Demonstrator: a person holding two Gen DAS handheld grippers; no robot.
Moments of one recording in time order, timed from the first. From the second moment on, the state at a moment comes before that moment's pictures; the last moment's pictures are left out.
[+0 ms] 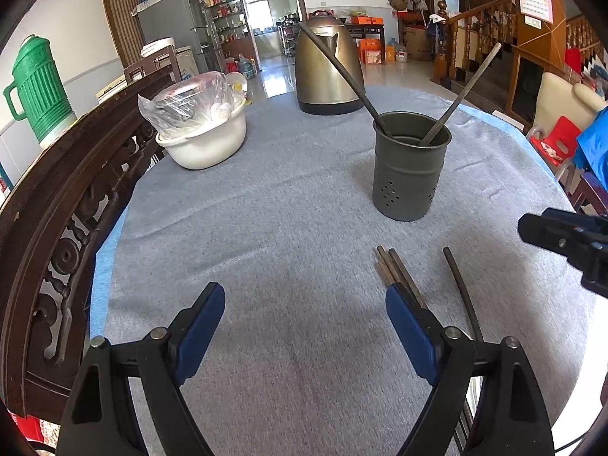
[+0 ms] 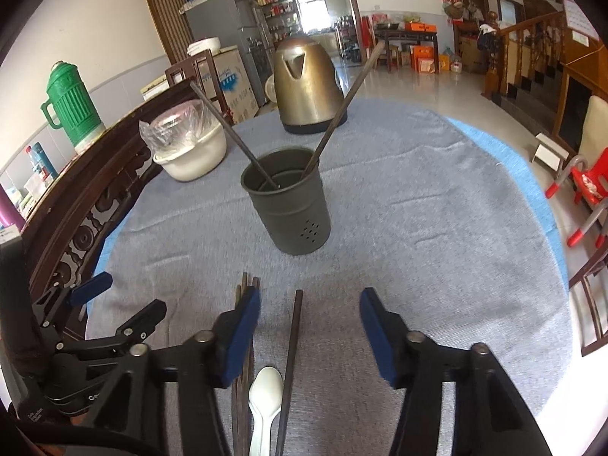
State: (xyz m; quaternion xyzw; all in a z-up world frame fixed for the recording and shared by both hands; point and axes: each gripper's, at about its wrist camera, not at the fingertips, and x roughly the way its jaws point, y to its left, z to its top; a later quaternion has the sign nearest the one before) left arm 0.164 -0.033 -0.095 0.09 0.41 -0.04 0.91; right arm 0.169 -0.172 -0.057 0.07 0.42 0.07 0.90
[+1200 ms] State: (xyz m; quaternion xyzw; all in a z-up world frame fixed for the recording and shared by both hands) left arm 0.272 -0.050 -0.156 -0.06 0.56 -0.23 0.79; right arm 0.221 -0.175 -0.147 0.13 0.53 0.10 0.83
